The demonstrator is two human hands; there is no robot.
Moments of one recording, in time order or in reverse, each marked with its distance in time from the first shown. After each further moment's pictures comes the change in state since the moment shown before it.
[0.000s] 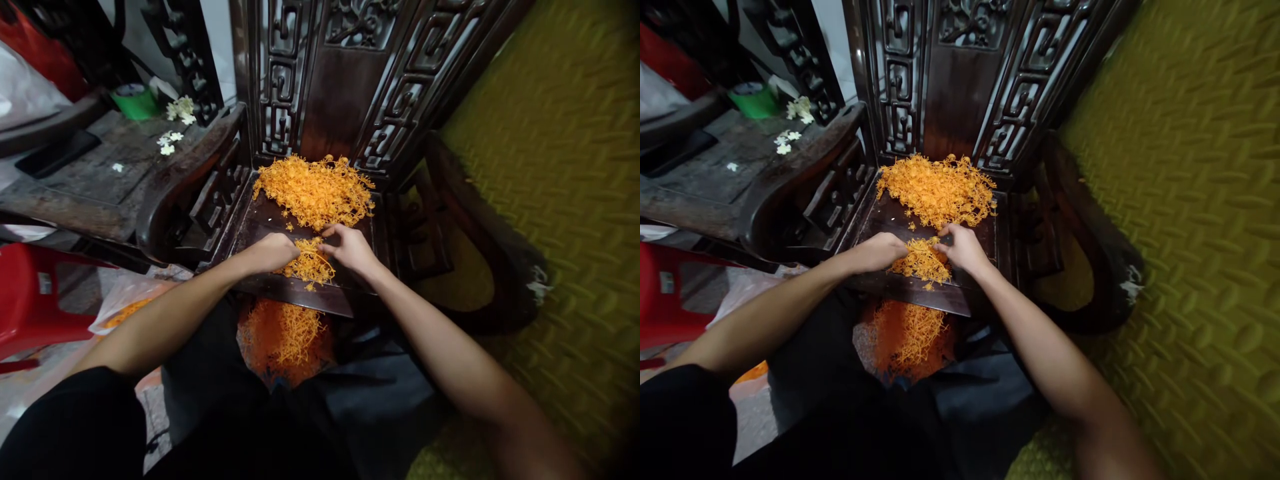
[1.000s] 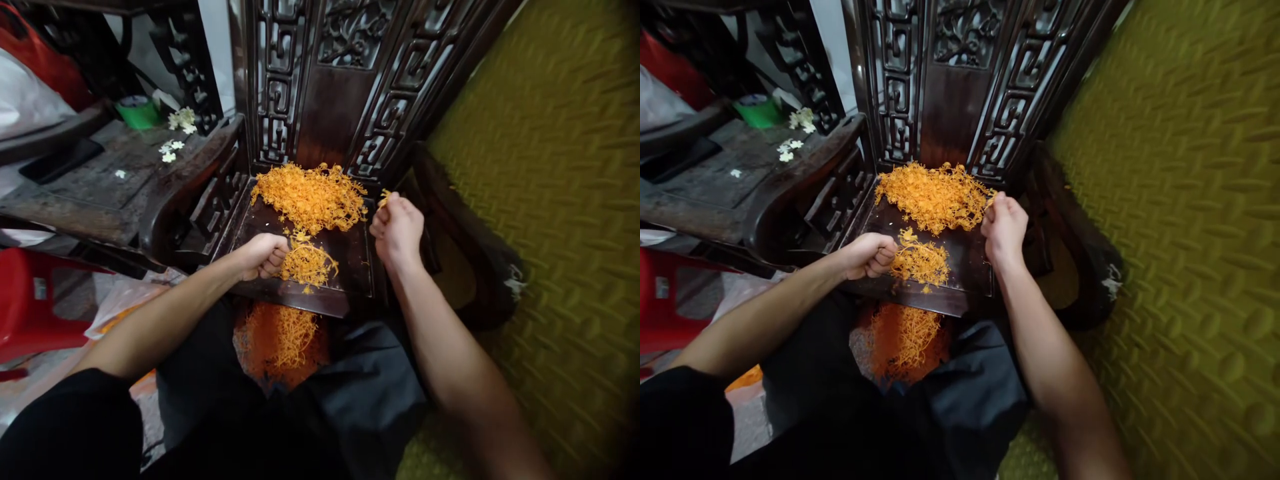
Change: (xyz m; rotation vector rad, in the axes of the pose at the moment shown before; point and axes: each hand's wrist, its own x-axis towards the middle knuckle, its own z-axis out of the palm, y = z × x) left_hand -0.008 -0.011 -0.004 -1.176 -0.329 -0.238; right_hand 0.000 -0.037 -0.061 0.862 0.606 0.151
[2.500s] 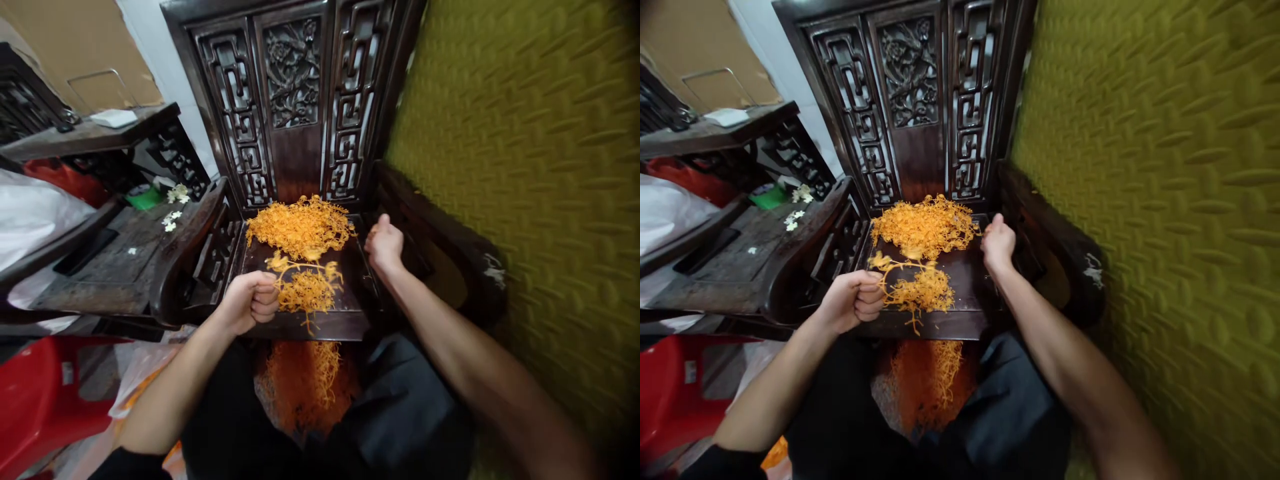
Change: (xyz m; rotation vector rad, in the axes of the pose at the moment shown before) left_hand -0.042 0.008 0.018 -0.075 -0.161 0.212; right_hand 0.032 0.036 -0.025 -0.087 0.136 0.082
